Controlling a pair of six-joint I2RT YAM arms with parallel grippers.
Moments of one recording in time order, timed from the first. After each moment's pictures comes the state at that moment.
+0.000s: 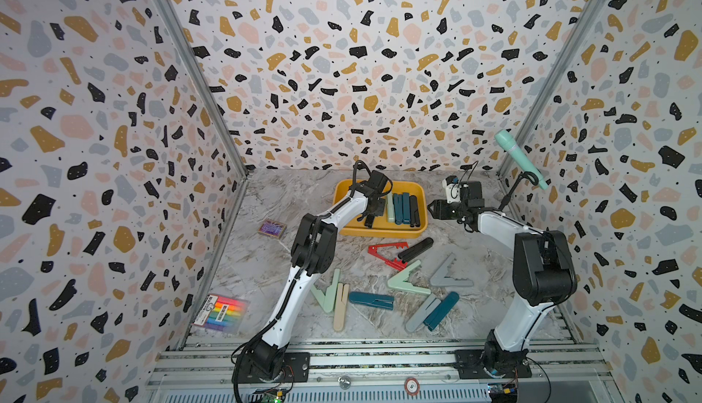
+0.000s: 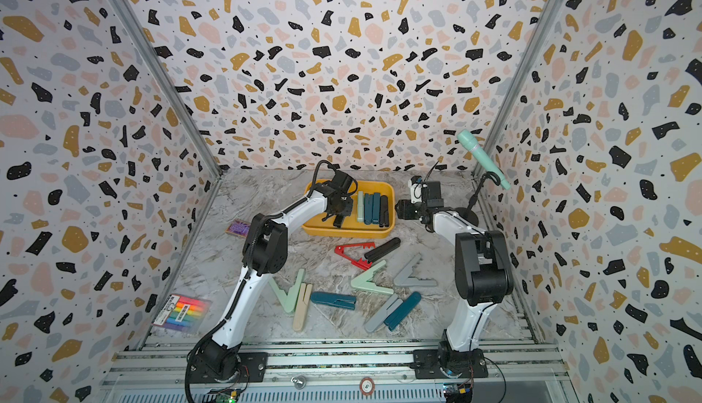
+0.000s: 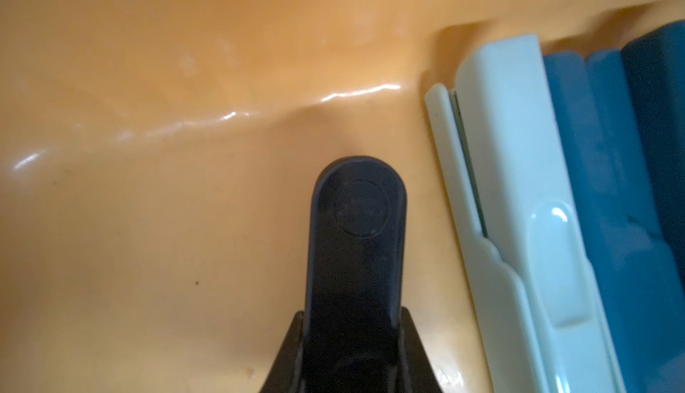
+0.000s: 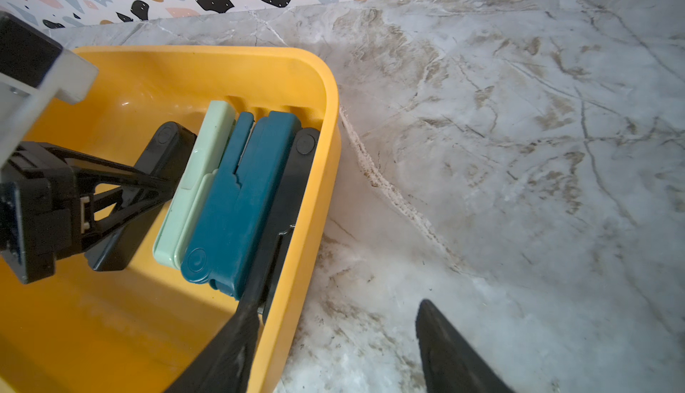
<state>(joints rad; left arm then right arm) -0.56 2.54 2.23 -0.74 -0.12 -0.29 0.13 1.80 1.16 -0.09 -0.29 0.09</state>
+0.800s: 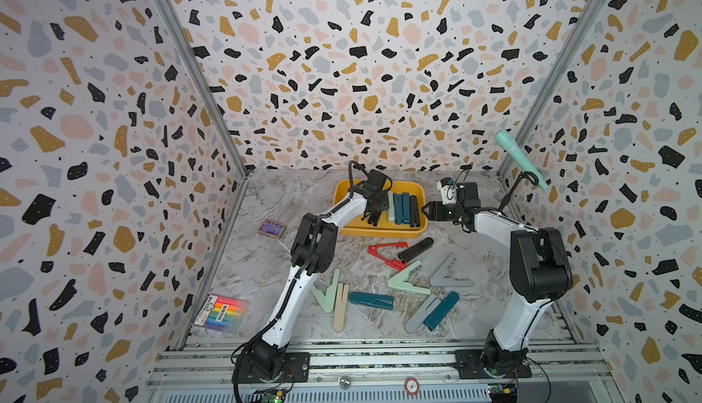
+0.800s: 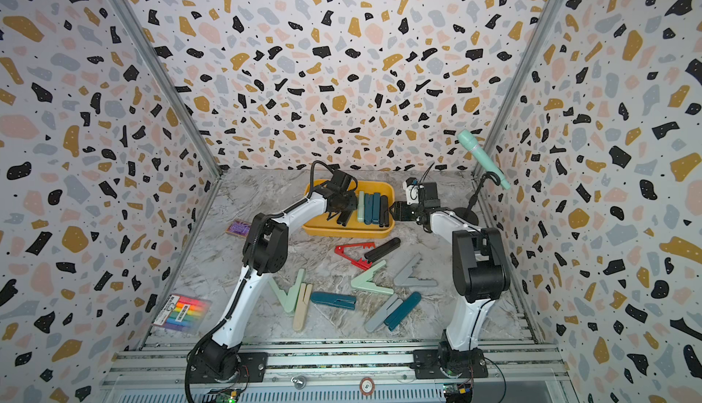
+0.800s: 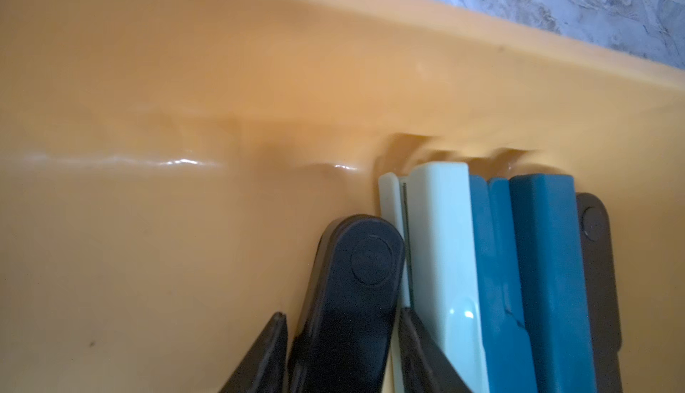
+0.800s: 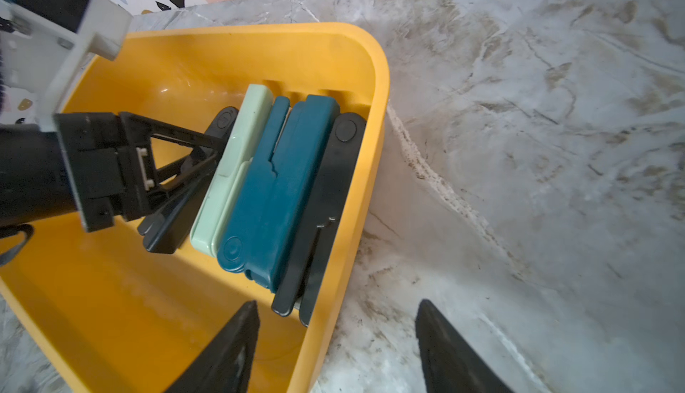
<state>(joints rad) -0.55 2.55 2.18 -0.53 0.01 -0.52 0.14 1.84 1.18 -0.08 -0.39 0.12</state>
